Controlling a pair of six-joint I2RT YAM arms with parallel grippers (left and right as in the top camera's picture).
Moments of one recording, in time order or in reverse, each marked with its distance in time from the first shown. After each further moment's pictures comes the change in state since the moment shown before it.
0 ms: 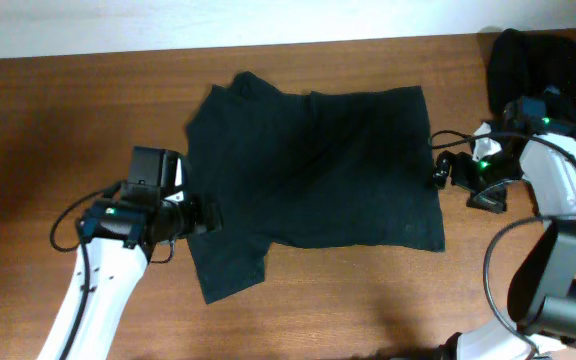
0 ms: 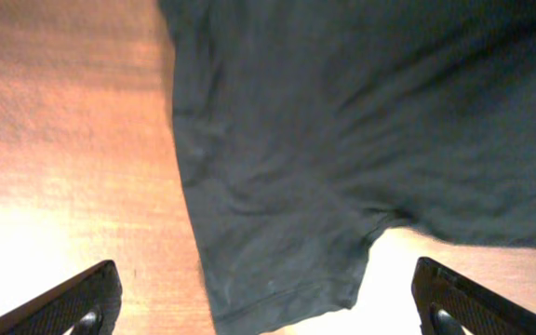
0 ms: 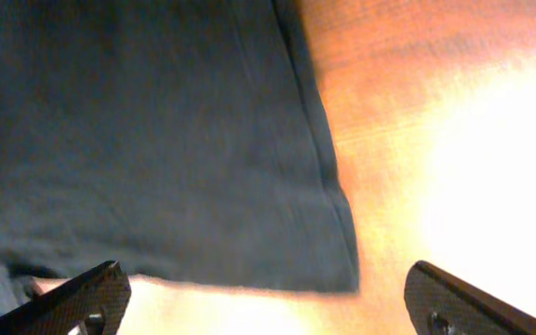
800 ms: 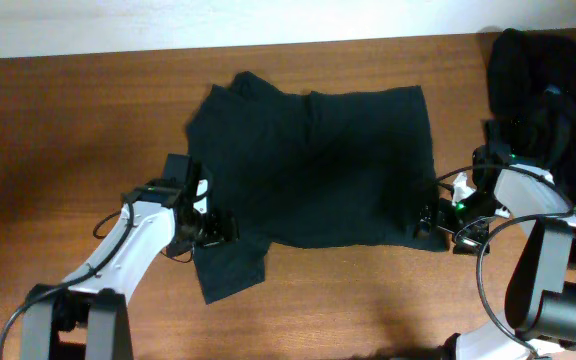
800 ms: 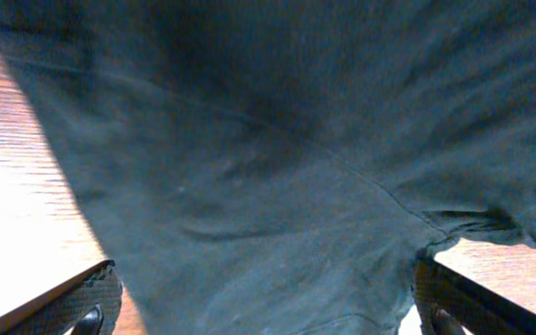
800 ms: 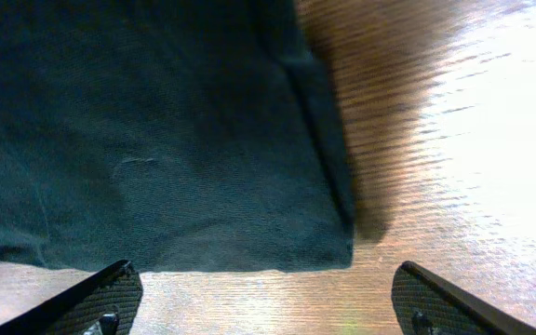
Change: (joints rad) left arm 0.000 0.325 -0.110 0.180 0.149 0.041; right arm 0.049 -0.010 -0.306 0.122 0.072 0.050
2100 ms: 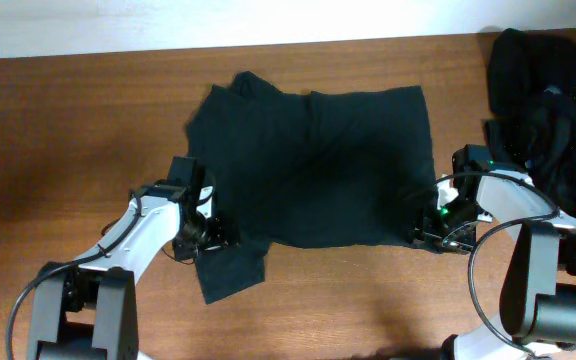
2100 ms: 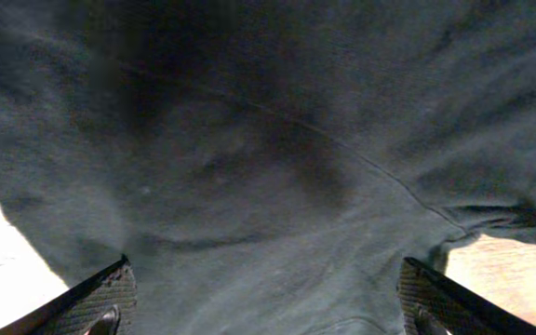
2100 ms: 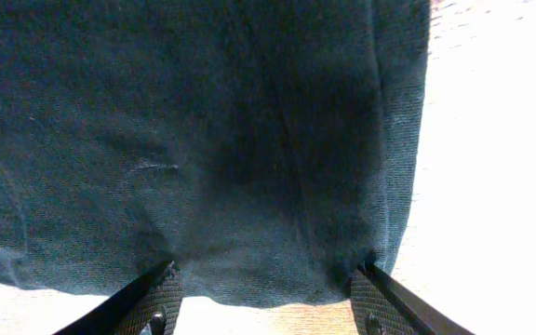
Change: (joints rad) left arm 0.000 0.064 -0.001 -0.001 0.036 0.011; right arm 0.082 -0.013 -0.064 0.090 0.039 0.004
